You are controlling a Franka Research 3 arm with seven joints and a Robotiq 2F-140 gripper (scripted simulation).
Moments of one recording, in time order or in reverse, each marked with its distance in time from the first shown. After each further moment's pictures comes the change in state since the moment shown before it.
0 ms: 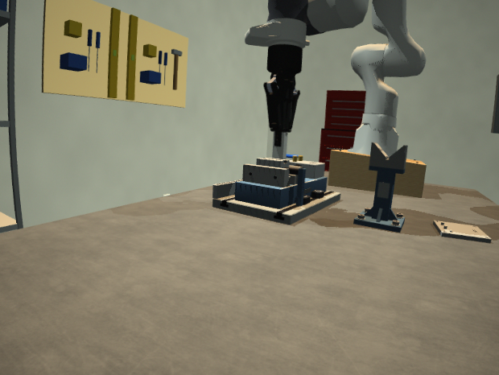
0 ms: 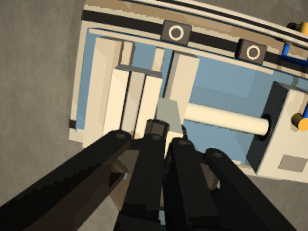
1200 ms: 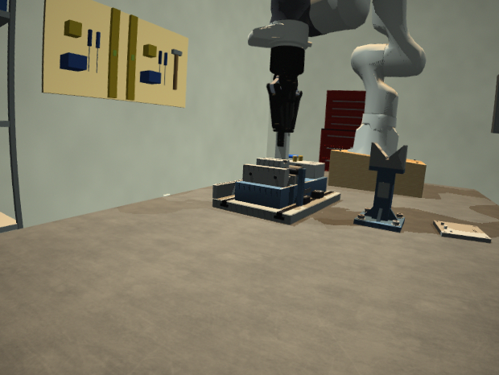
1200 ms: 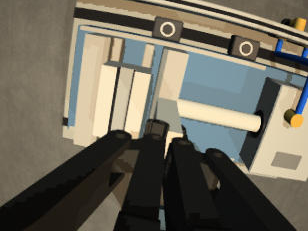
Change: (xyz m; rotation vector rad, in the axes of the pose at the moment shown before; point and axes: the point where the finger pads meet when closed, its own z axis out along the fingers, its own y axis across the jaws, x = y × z) arm -0.002 0.009 0.000 0.001 -0.001 0.003
